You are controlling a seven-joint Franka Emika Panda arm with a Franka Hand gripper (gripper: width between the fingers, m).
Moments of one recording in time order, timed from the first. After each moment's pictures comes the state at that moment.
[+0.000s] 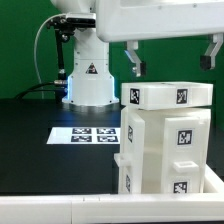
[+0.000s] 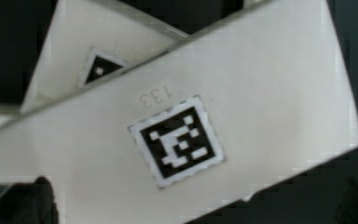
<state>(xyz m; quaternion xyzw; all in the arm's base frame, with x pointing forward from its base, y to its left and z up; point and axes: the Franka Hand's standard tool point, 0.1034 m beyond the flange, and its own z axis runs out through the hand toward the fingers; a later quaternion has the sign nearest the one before) 0.618 0.079 0.184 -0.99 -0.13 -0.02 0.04</state>
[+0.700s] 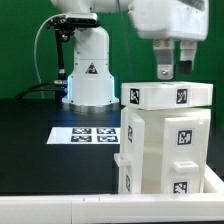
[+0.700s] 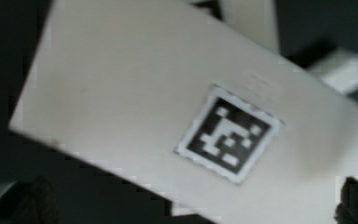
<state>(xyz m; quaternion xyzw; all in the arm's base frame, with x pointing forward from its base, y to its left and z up) 0.628 0.078 0.183 -0.83 -0.56 -0.03 -0.02</state>
